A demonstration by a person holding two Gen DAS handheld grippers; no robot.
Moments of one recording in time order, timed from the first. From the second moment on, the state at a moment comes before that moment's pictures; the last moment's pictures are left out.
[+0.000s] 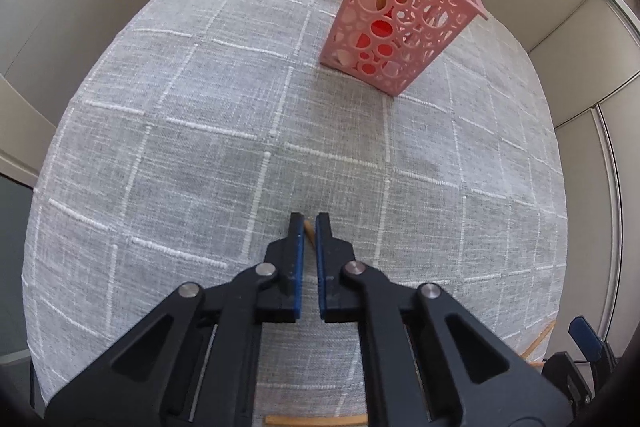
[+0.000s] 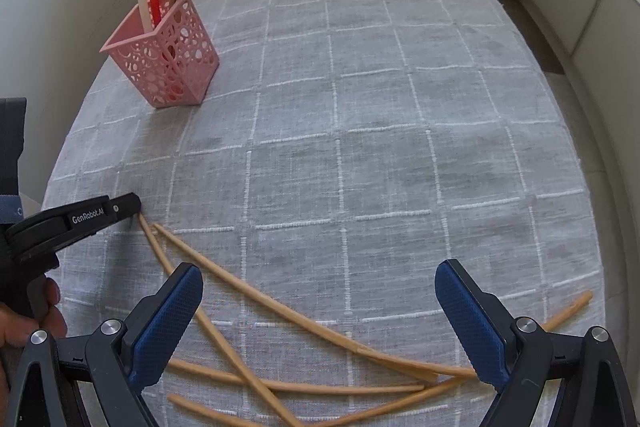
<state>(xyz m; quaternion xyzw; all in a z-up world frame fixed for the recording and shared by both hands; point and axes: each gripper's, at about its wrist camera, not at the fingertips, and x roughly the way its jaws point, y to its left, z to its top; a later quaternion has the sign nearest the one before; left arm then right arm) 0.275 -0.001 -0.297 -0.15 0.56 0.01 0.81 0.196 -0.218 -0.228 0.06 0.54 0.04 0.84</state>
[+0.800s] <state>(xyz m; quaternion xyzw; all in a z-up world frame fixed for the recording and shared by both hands) 0.274 0.001 -0.300 -0.19 0.61 -0.04 0.77 0.218 -0.148 -0.299 -0.09 0.57 0.15 0.80</state>
